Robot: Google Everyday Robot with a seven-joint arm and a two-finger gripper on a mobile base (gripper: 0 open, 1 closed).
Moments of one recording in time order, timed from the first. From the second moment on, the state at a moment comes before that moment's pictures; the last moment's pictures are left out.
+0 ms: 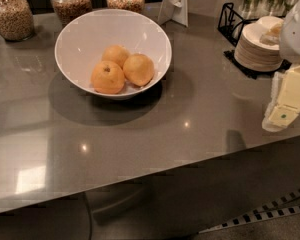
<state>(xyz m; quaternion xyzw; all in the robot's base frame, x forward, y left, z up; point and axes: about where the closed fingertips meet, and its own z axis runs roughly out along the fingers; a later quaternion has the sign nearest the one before) 0.438 -0.217 0.976 -0.60 0.78 -0.03 0.16</state>
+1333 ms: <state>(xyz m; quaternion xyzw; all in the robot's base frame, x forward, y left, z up) 0.517 -0.156 0.987 -0.61 0.73 0.03 0.29</state>
